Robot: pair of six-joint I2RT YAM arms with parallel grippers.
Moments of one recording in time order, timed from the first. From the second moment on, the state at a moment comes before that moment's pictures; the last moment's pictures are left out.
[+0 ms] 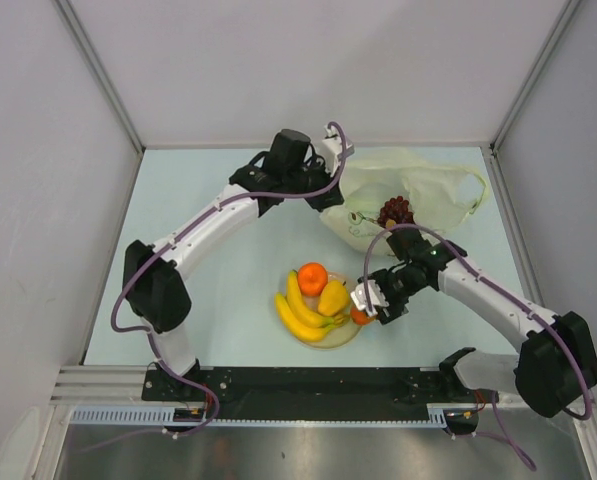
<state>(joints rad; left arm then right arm) -0.65 1.79 1.70 -0.48 0.43 0.08 0.52 1.24 0.88 -0.94 -0.66 -1.47</state>
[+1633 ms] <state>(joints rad) -0.72 1.73 1.63 -0.48 0.44 0.09 0.38 1.22 0.56 -0.57 -0.81 -1.94</state>
